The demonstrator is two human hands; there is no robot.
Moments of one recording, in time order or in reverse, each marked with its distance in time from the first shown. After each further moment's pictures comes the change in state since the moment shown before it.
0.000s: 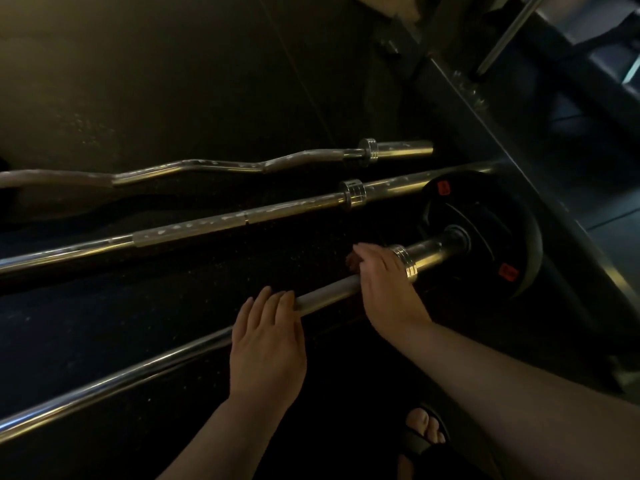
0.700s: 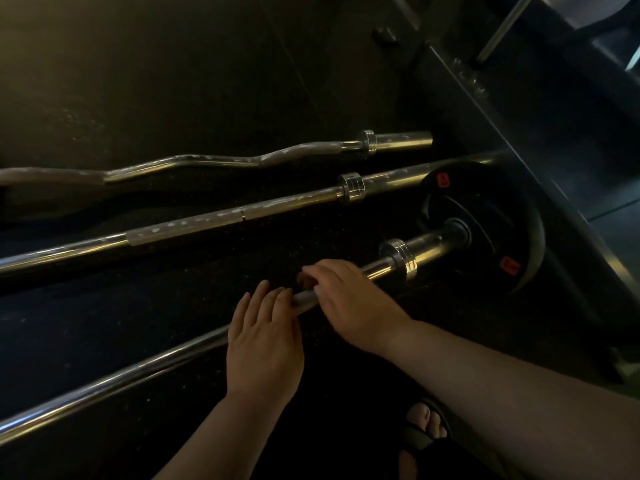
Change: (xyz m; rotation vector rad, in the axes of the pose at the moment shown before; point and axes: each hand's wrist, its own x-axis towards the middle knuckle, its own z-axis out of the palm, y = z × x) left_hand 0.001 -0.002 0.004 0.002 0.031 0.040; right_hand -0.005 -0.036 0.005 -0.094 -0.290 -0.274
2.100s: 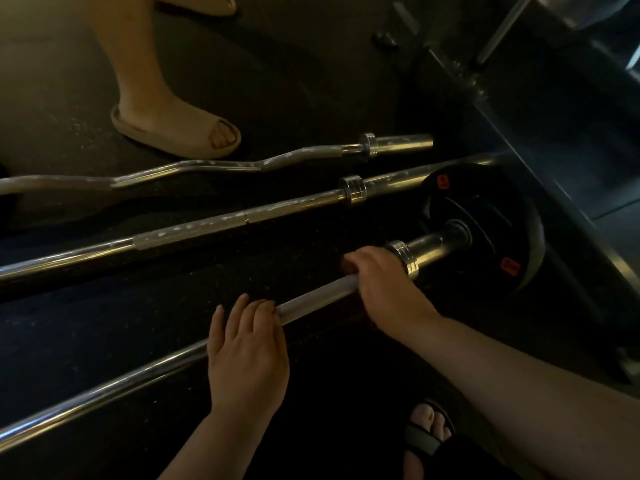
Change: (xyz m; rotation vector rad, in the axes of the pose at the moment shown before) left_hand -0.016 -0.022 0.002 0.056 0.064 -0.098; right_hand -0.005 0.041 -0.007 -0.043 0.103 0.132
